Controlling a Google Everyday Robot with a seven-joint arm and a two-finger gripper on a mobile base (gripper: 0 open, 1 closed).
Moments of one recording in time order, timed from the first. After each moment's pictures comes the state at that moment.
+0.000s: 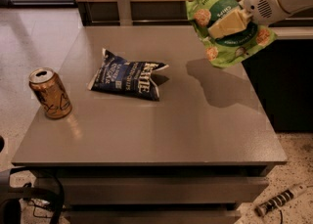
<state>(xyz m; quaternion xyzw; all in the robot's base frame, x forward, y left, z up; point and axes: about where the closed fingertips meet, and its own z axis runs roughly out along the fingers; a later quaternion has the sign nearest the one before) 0.631 -0.179 0.986 -0.40 0.81 0.08 0.42</state>
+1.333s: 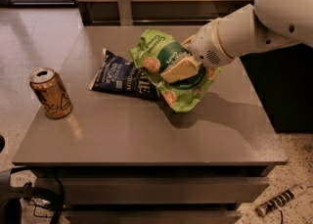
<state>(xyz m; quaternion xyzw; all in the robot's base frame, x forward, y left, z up) 0.567 -0.050 0.913 -0.54 0.73 0.16 0.39</state>
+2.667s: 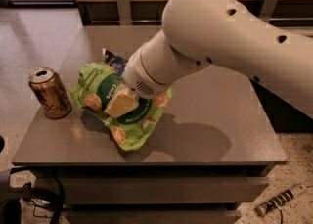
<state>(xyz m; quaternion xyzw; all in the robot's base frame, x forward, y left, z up) 0.483 0.078 0.889 -0.60 0.72 0.15 0.32</state>
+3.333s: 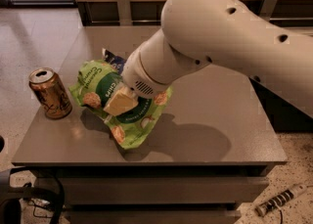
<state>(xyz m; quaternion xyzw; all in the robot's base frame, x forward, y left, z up) 0.480 0.080 0.893 -0.60 0.72 0.15 0.32</state>
